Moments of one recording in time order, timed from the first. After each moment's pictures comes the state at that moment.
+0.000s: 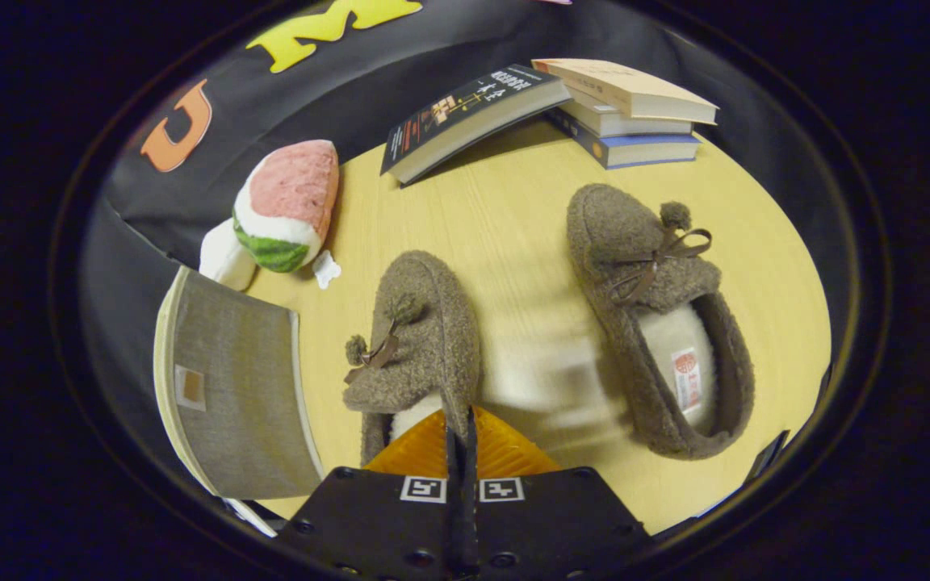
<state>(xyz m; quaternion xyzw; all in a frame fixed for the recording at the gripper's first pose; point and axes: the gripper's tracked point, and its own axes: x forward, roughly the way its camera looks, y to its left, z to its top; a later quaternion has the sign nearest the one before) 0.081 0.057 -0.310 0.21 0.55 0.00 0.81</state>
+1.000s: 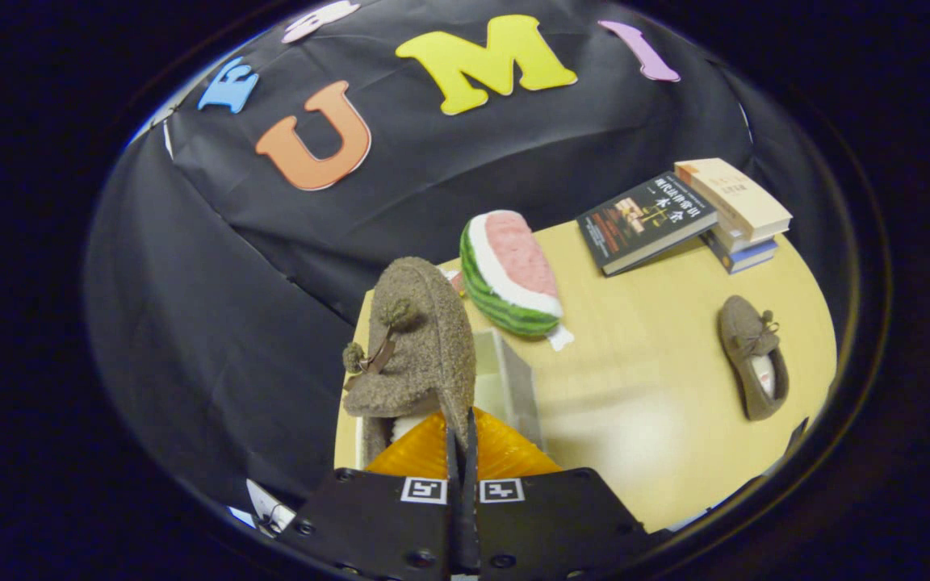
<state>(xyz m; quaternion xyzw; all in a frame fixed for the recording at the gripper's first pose) 0.096 0.279 -0.111 0.23 0.45 0.11 0.86</state>
